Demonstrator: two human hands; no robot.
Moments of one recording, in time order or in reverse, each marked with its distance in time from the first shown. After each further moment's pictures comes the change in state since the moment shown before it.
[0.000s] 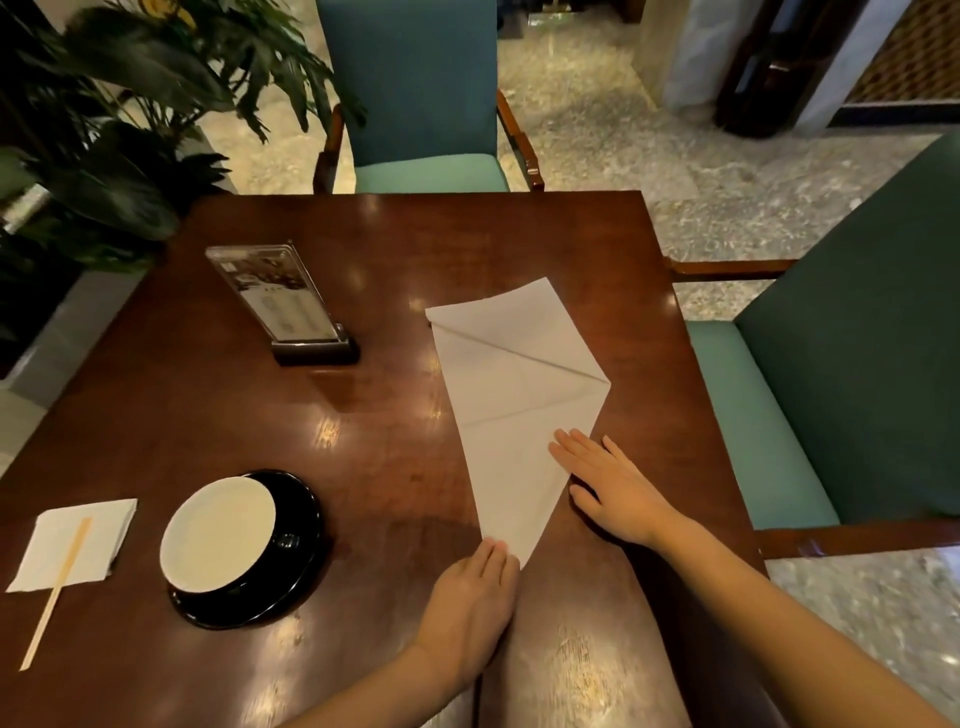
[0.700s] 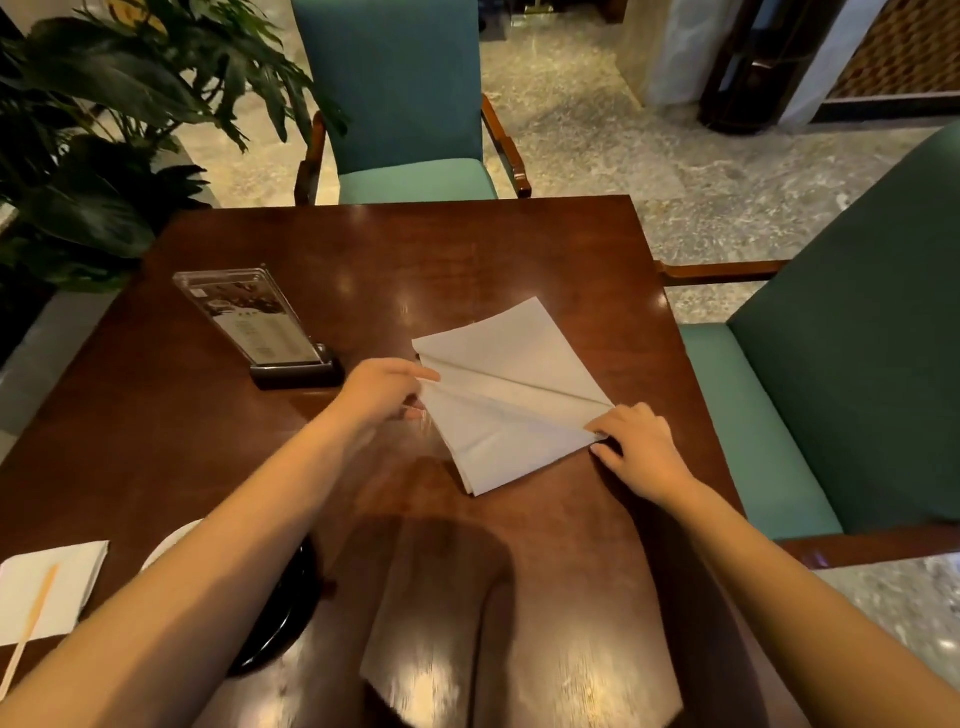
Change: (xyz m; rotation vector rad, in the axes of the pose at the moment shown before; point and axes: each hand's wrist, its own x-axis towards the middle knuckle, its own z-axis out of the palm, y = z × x) left_hand 0.123 -0.142 -0.135 -1.225 0.143 -0.792; right_hand 0.034 0.037 -0.040 -0.041 0.291 0.220
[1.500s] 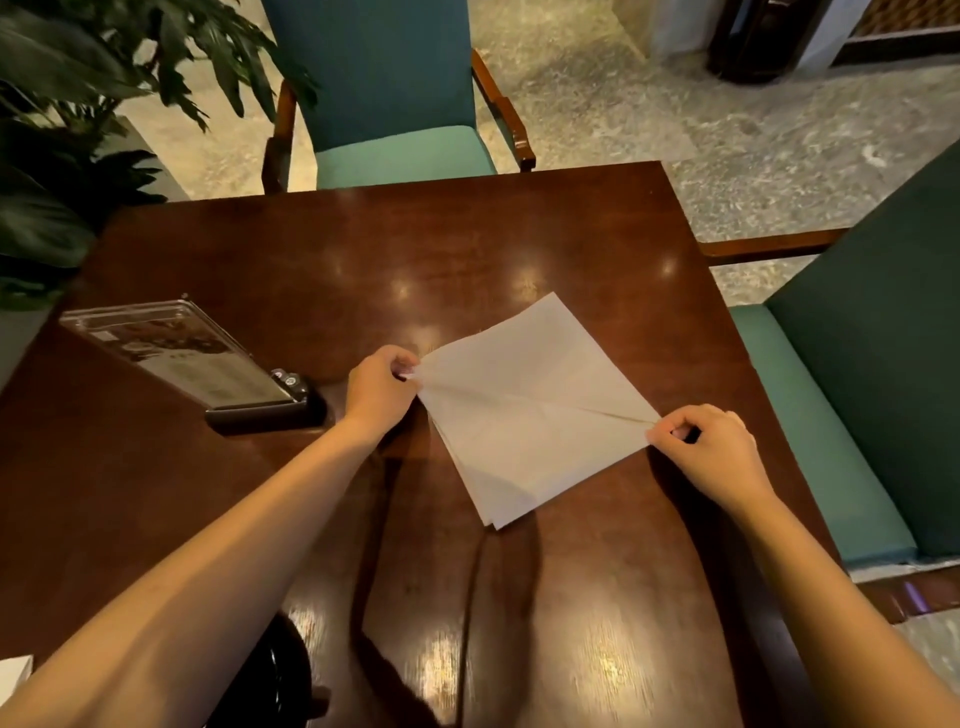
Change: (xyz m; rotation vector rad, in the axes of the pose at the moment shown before) left_hand 0.145 -0.040 0.010 0.393 0.210 0.245; right_hand 0.047 0.014 0.003 0.359 0.086 0.489
